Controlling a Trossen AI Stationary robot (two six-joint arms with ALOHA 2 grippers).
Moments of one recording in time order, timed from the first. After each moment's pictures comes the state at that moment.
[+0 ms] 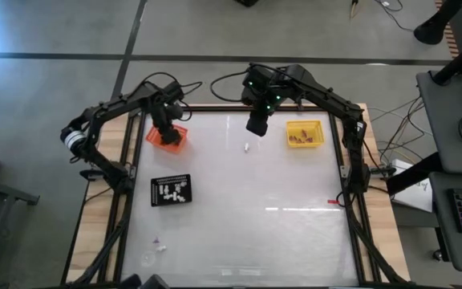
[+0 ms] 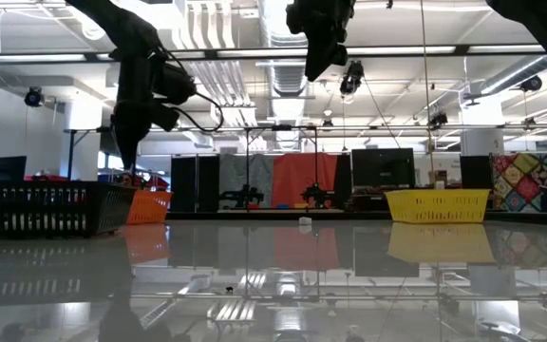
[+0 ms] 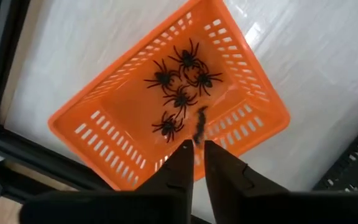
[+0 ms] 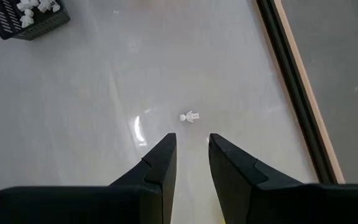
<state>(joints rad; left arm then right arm) 0.83 1.56 1.21 -1.21 -0.03 0.27 -0.41 2.00 2.35 -1.49 -0.10 -0.08</state>
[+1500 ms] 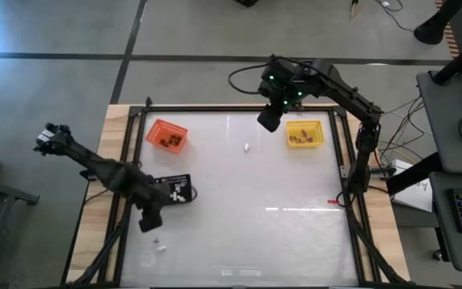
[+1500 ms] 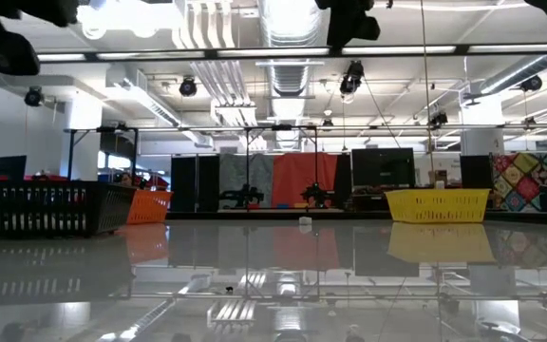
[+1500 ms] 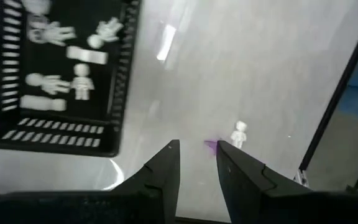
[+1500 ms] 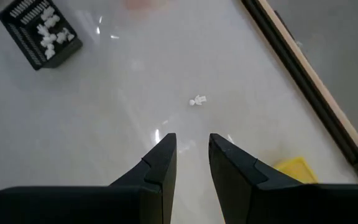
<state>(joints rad) -0.48 1.13 0.97 -1.13 0.10 -0.87 -0.41 1.87 2.35 -1.57 -0.10 0.14</state>
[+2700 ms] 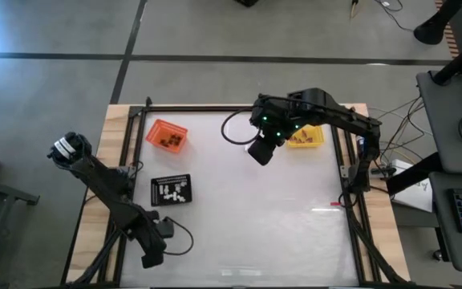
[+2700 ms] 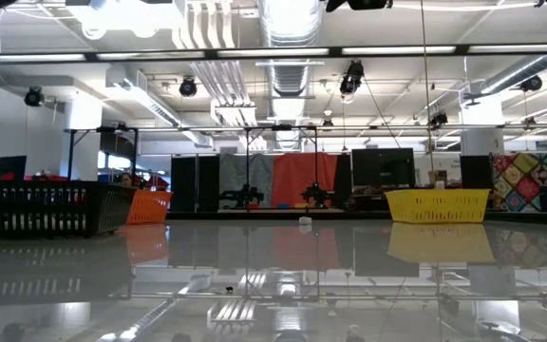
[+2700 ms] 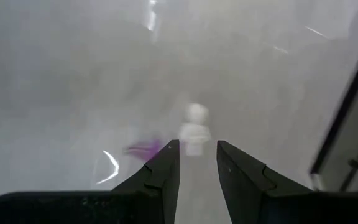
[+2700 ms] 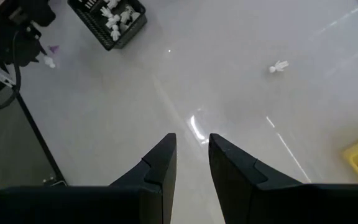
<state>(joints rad) -0.84 1.45 0.79 -0.61 0.11 -1.14 -0.11 1.87 2.35 -1.57 -0.09 0.53</state>
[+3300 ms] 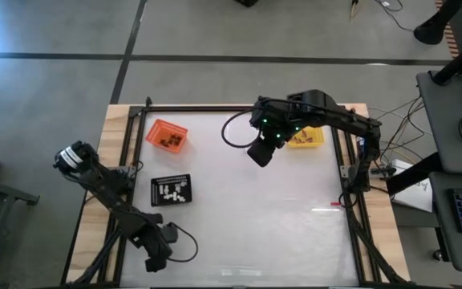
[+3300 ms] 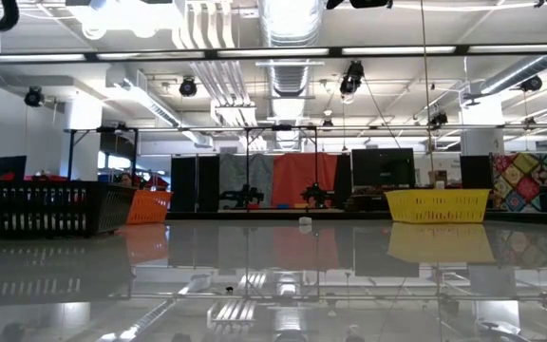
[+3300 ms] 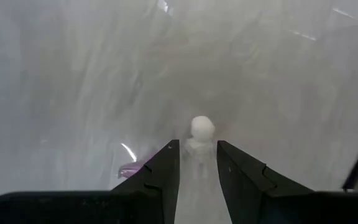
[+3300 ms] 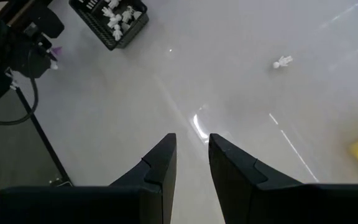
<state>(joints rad) -0.84 1.59 0.84 -0.60 0.12 -1.09 -0.10 1.87 2.35 -1.57 -0.09 0.57</state>
